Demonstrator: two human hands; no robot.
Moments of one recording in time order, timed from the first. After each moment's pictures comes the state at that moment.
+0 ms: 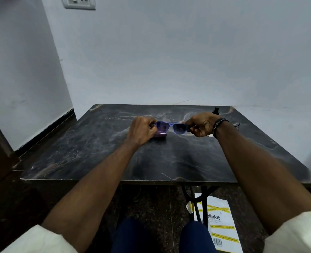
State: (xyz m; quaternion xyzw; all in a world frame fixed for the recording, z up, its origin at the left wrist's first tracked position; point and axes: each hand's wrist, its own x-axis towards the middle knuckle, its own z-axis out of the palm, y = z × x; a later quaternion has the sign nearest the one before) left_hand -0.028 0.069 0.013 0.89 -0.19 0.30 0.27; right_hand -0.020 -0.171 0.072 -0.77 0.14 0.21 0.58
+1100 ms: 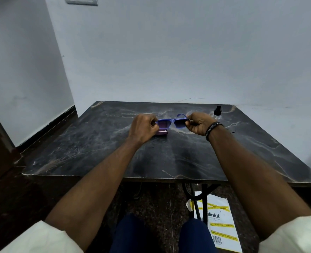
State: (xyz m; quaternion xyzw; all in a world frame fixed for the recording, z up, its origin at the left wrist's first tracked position) left_hand -0.023 0.068 0.007 0.89 -0.17 0.32 0.29; right_hand -0.010 -0.149 0.053 -0.65 0.19 0.05 0.73
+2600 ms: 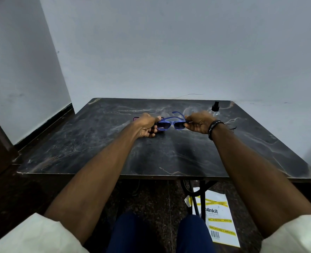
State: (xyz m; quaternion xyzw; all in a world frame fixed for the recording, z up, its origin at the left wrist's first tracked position) left_hand -0.027 0.041 0.034 0.77 0.03 -0.12 0.63; right_hand -0.020 -0.161 0.047 -0.72 0.14 0.07 0.67
